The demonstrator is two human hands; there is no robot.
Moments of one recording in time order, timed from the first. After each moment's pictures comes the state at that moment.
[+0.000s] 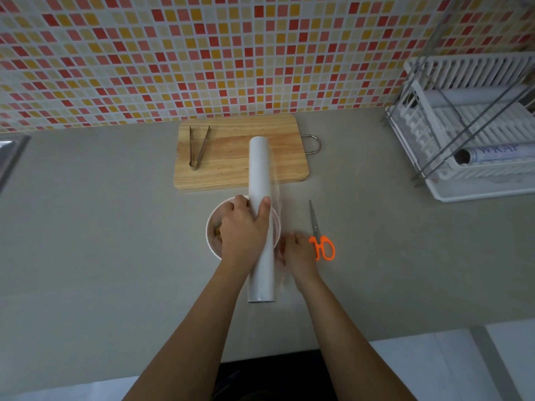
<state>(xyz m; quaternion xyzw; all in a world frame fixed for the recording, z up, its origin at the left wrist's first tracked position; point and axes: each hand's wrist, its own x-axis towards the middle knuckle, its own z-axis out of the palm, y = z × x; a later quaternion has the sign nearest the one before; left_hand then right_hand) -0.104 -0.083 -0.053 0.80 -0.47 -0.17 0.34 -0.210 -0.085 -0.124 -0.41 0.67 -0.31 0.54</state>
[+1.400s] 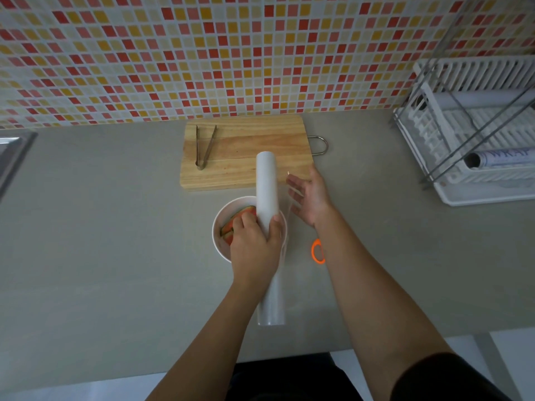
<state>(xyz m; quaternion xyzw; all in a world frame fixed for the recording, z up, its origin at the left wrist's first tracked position) -0.118 -0.055 -0.052 0.80 -0.45 -0.21 0.34 -0.209 -0.199 -0.080 -0.26 0.54 -0.32 0.73</state>
